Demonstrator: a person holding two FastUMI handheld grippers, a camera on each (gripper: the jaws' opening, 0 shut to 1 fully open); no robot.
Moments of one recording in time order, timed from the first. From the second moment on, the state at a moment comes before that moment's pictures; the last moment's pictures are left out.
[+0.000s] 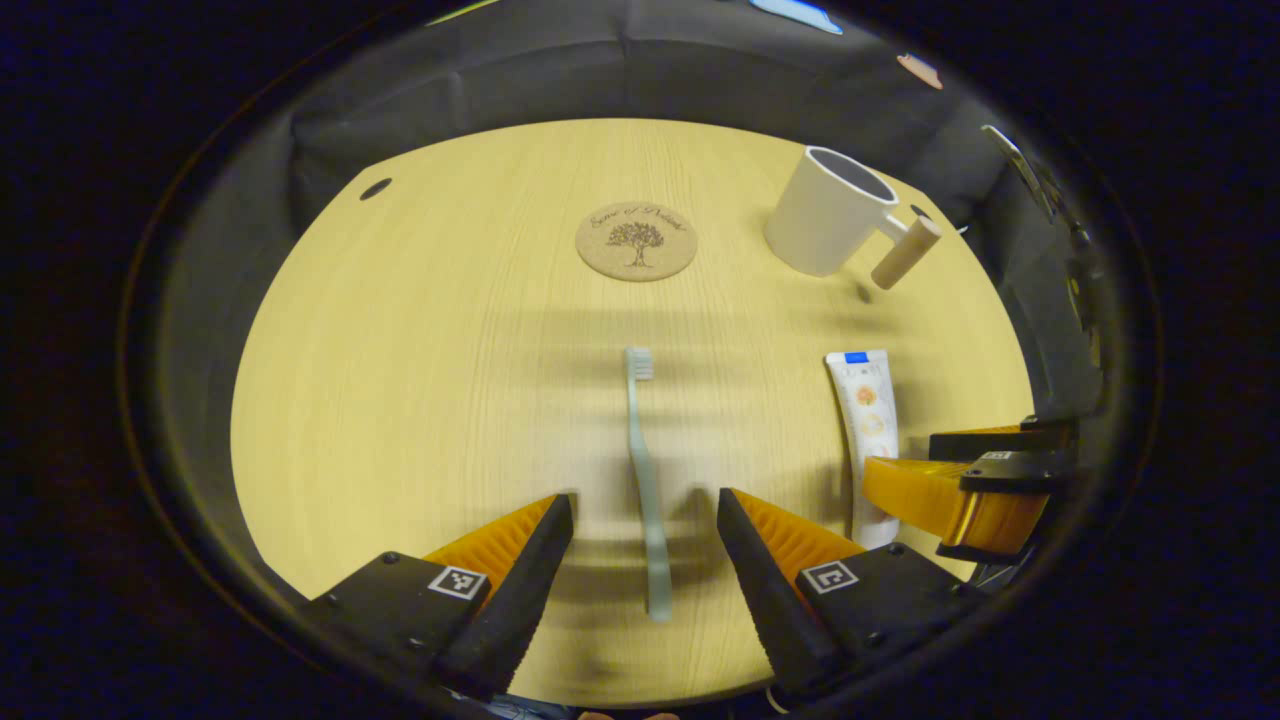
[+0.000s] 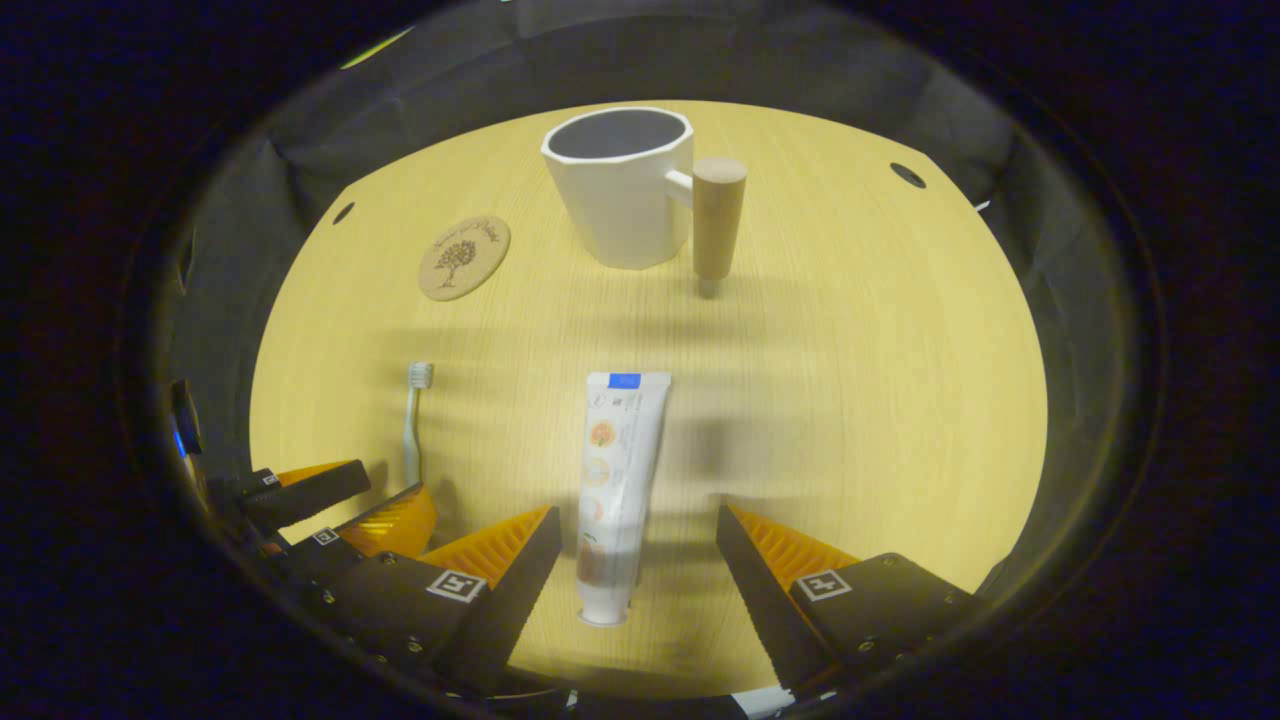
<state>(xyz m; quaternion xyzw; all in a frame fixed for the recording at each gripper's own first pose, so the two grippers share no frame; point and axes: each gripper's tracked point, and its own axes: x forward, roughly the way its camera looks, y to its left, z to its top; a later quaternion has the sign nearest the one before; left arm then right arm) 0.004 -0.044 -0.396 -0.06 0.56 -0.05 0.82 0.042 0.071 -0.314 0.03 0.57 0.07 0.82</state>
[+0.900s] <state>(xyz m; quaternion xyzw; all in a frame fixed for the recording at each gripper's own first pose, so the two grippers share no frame) -0.005 -0.027 -0.411 -0.04 0.61 -0.02 0.79 0.034 0.063 -0.338 0.01 0.63 0.03 0.78</state>
